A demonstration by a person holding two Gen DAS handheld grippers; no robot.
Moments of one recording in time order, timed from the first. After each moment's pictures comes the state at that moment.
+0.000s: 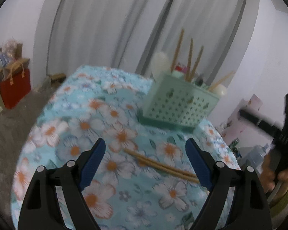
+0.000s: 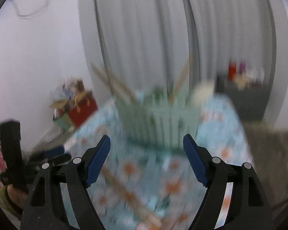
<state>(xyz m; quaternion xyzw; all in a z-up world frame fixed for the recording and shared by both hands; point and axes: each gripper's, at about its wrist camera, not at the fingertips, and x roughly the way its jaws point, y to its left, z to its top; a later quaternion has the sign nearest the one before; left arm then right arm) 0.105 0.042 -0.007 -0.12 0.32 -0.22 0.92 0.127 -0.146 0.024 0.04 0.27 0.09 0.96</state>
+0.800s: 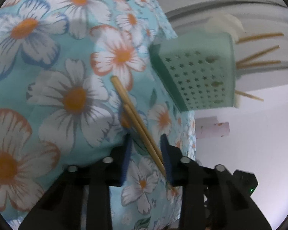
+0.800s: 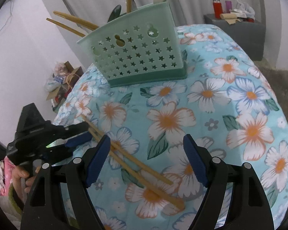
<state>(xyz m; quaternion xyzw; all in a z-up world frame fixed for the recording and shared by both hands) 0.160 0.031 -0.109 -0.41 0.51 -0.25 0.72 0.099 -0.166 -0.056 0.15 0.39 0.08 0.91</state>
